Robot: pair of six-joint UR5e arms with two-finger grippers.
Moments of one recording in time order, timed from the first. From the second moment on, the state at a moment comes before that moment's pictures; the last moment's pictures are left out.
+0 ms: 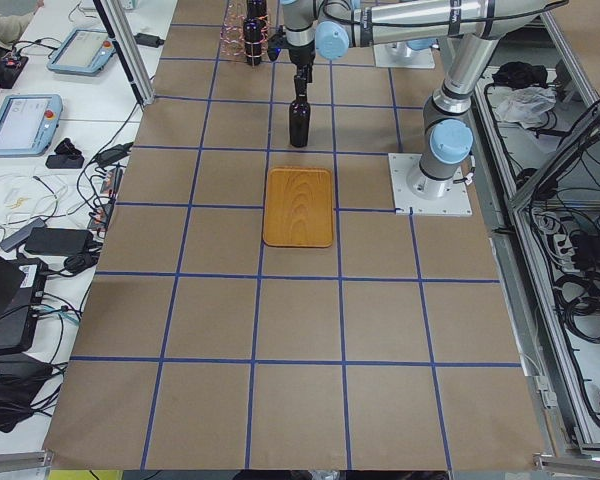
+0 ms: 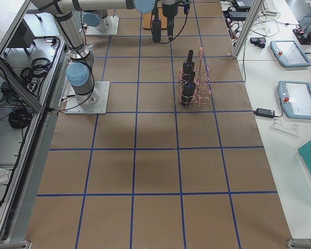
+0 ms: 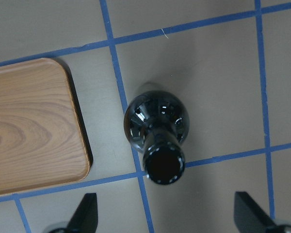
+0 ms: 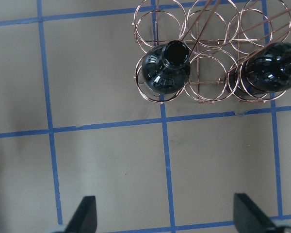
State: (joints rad) left arm -1.68 -1.57 -1.83 -1.46 1.57 0.08; right arm 1.64 -1.58 1.56 -1.68 -1.59 0.14
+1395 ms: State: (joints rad) left arm -1.68 -1.61 -1.81 -1.47 1.57 0.09; right arm 1.65 -1.57 1.52 -1.61 -1.58 0.15
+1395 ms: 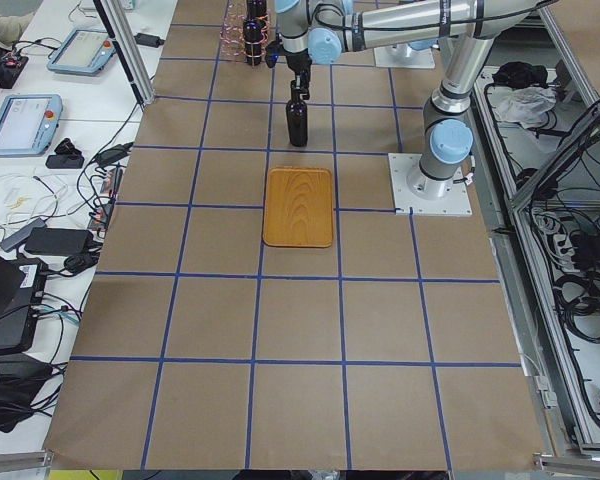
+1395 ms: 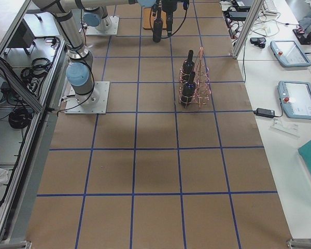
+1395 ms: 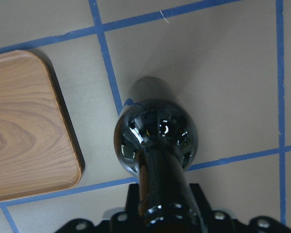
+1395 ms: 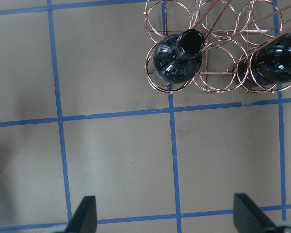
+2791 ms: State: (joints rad) left arm -1.68 -1.61 -1.81 -1.46 1.57 0.08; right arm 1.65 -1.57 1.53 -1.61 -1.58 0.15
